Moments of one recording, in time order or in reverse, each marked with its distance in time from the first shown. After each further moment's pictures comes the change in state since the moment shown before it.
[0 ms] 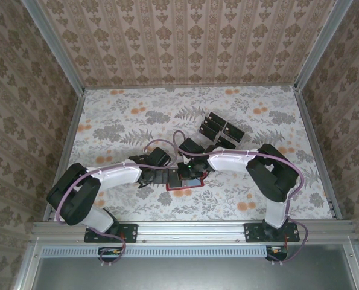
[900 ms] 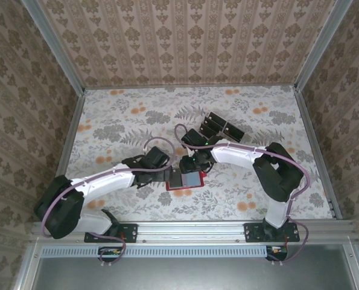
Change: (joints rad) left arm -0.053 -0.143 0.000 0.002 0.021 -0.012; right arm -0.065 -0.026 0.092 -0.197 0.119 -0.188
